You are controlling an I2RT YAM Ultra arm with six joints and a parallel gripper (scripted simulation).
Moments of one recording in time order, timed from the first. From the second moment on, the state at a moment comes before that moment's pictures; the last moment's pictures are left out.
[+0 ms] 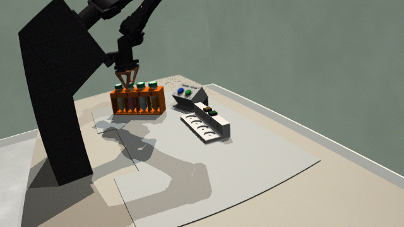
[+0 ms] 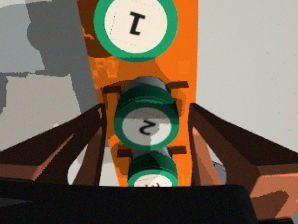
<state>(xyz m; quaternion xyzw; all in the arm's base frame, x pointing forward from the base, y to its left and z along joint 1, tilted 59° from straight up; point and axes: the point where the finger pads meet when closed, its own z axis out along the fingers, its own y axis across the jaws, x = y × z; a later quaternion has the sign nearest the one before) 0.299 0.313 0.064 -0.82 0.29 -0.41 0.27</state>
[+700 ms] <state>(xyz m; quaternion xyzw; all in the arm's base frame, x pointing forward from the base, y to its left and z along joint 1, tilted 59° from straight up) 0.299 0.313 0.064 -0.59 0.64 -0.23 0.43</state>
